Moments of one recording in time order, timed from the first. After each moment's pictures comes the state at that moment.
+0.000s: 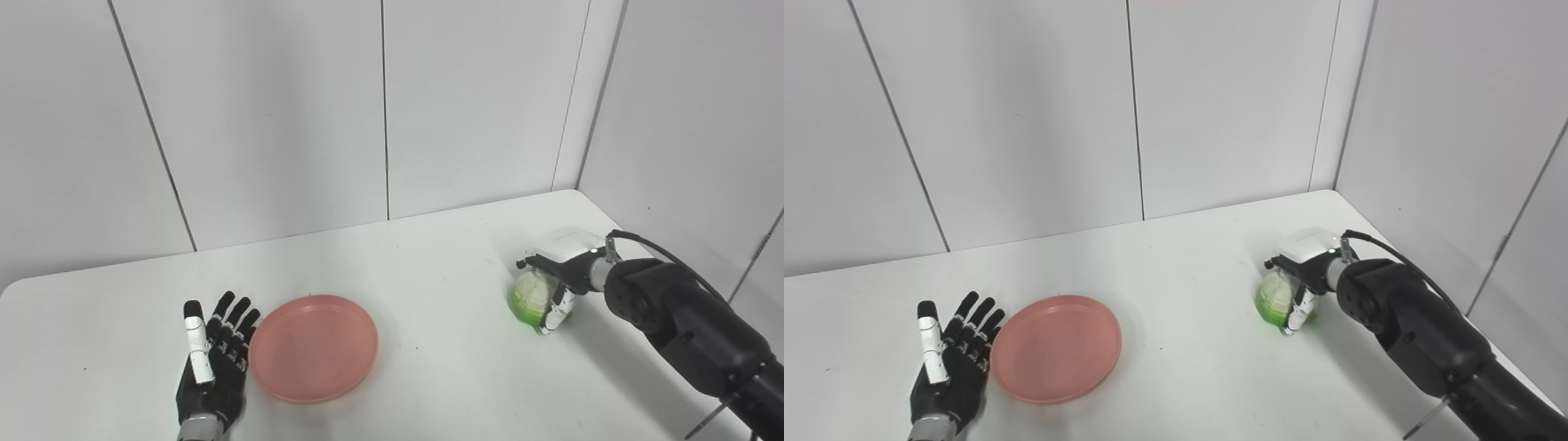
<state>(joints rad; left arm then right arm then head) -0.32 -0.09 0.14 0.15 -0.40 0.26 -0.03 -0.51 -0.77 0.29 0.11 -0.85 0.14 0.56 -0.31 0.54</state>
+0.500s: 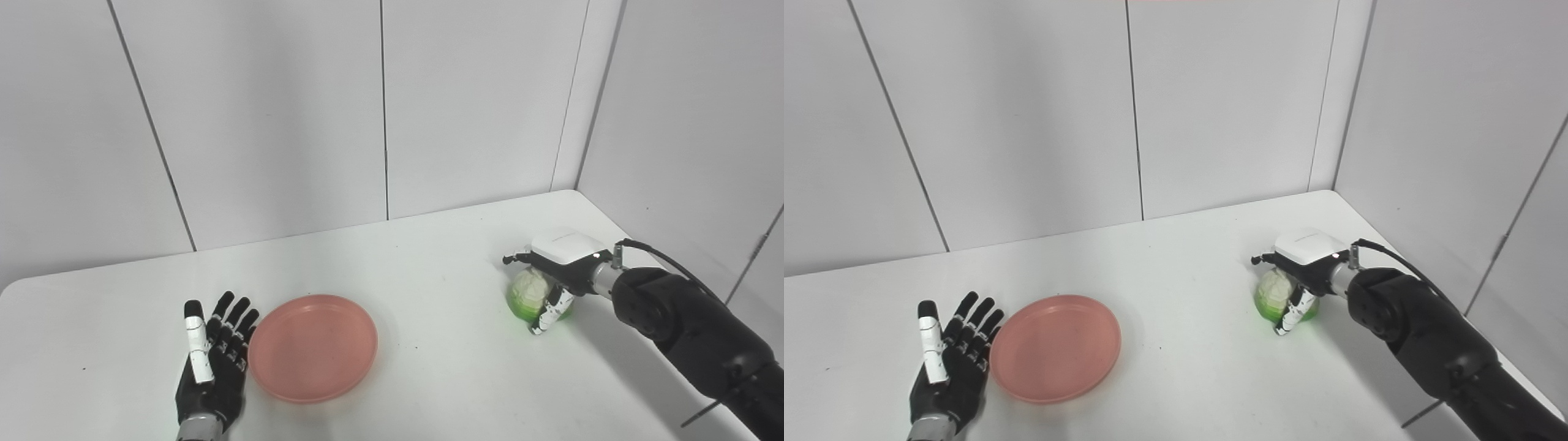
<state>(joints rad) -0.32 -0.09 0.14 0.15 -0.40 0.27 -0.03 -0.51 -0.77 0.28 0.29 -0.74 -0.08 0.32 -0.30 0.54</state>
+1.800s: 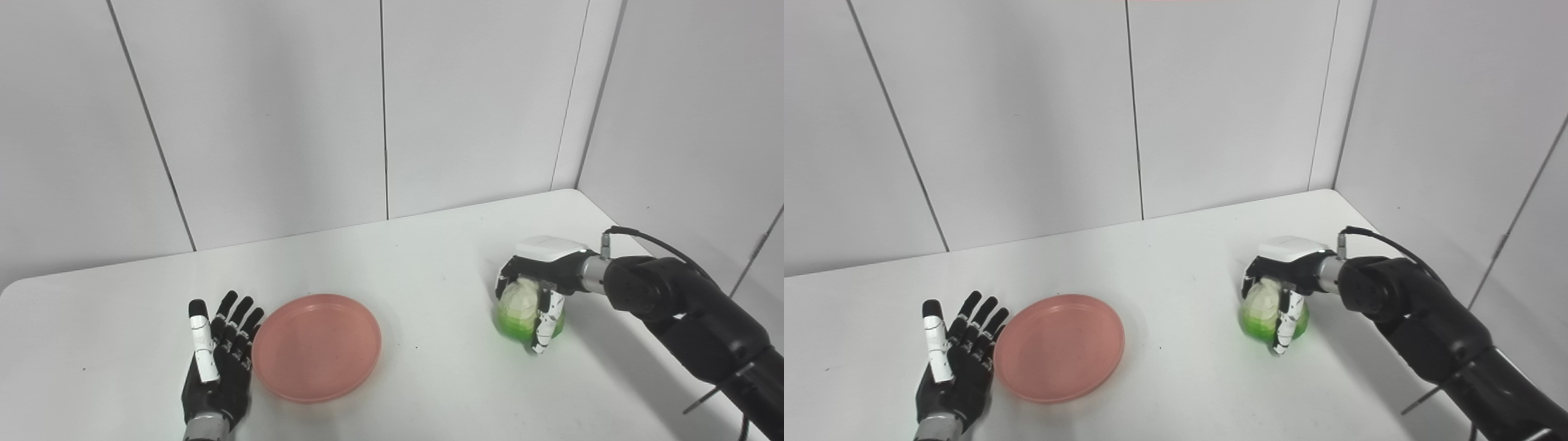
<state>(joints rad) -0.32 -0.12 0.15 0.15 -0.40 0.28 -0.02 -0.57 -0.78 0.28 0.11 -0.55 0.01 0.65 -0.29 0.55</state>
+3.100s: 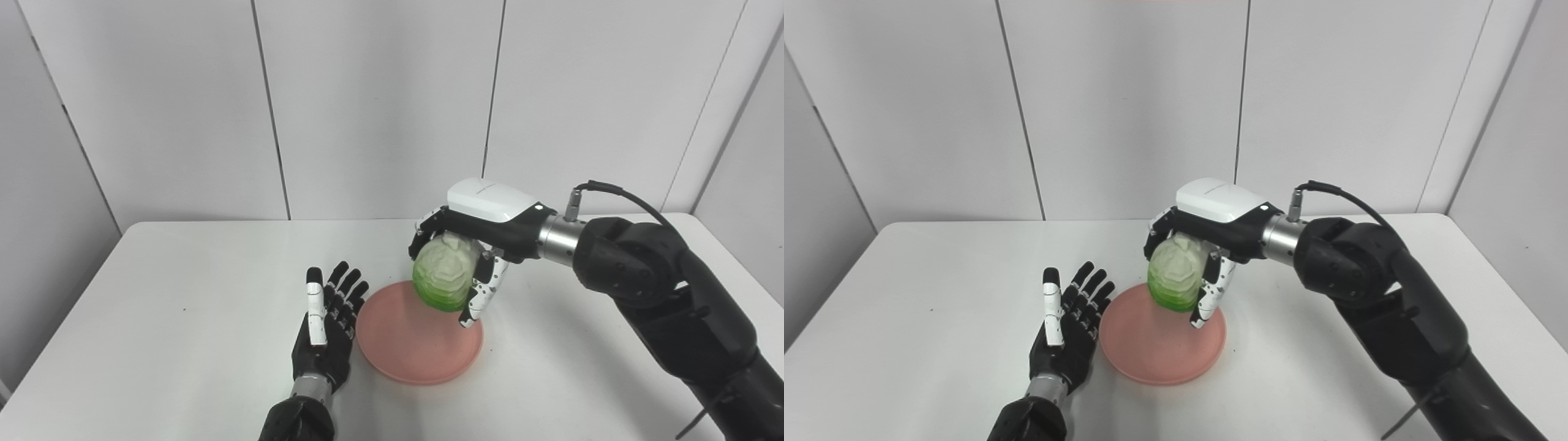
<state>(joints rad) -0.31 -0.19 0.09 0.20 -0.39 0.18 0.00 -0.83 -0.45 0.39 -0.06 -0.52 -0.05 0.70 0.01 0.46</state>
